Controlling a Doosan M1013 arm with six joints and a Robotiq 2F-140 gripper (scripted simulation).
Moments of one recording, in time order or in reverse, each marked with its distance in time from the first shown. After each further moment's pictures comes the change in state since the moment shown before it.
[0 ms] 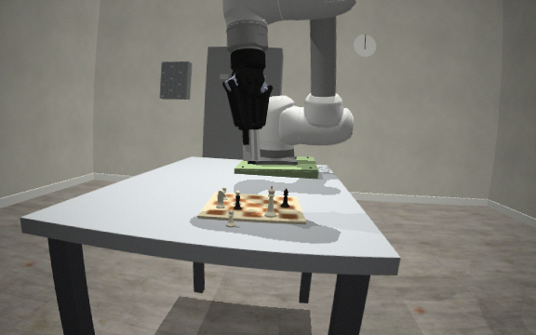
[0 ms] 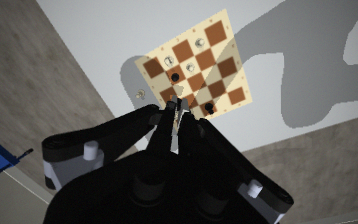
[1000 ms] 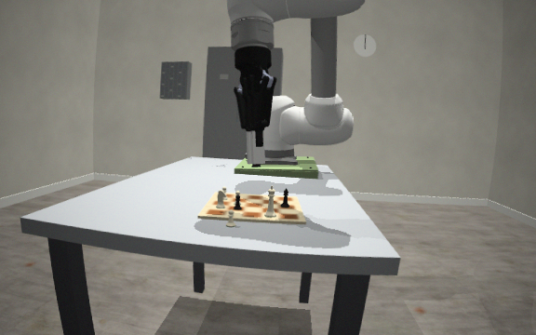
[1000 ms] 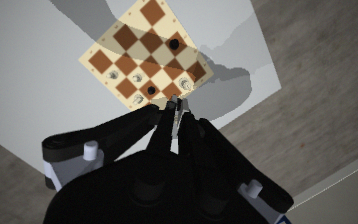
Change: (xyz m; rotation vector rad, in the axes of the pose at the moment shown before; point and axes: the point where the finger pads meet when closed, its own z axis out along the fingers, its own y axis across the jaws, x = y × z) arm -0.031 -0.017 0.005 0.006 -0.024 1.780
